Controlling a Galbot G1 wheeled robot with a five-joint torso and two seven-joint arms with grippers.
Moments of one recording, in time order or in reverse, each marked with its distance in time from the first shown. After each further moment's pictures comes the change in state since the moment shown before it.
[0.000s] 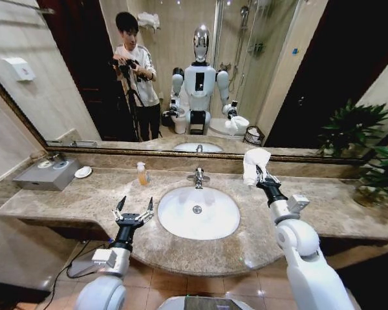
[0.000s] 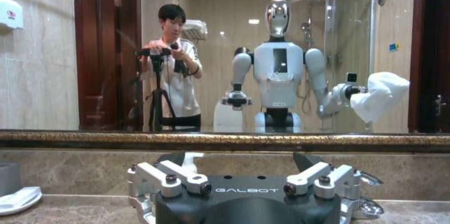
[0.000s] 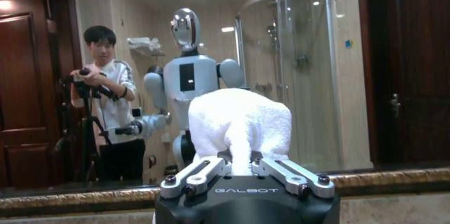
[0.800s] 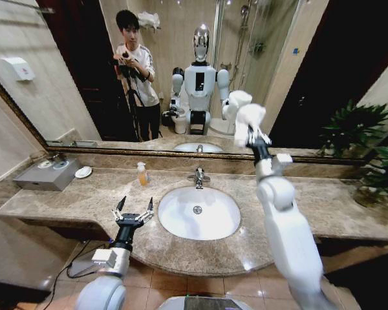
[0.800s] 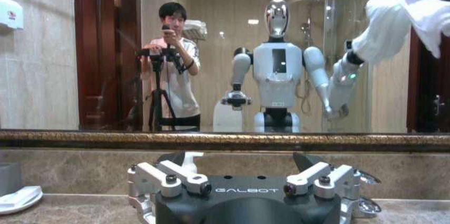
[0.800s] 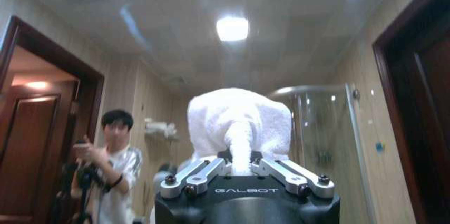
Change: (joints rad) left arm 0.000 0.000 0.000 0.000 0.000 0.000 0.000; right arm 0.643 0.064 -0.194 -0.312 -0.127 0.059 0.029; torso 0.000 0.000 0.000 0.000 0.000
